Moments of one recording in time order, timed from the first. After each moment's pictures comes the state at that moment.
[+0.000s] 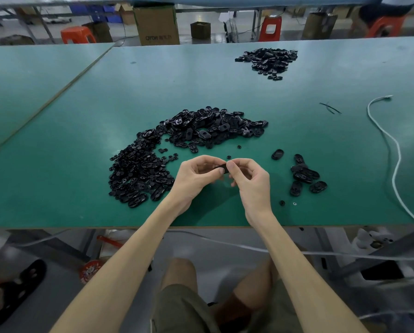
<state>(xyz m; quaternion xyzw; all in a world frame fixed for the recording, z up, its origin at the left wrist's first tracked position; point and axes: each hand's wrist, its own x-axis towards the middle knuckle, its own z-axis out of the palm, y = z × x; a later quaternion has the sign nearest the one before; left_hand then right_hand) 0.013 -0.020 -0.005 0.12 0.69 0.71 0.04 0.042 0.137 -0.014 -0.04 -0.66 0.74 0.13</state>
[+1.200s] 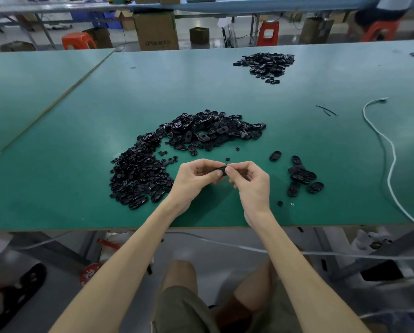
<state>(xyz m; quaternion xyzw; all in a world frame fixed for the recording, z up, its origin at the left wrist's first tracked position) 0.012 -0.022 -0.006 0.12 0.71 0.70 0.04 0.042 0.138 -0.013 -0.06 -0.66 0.74 0.13</state>
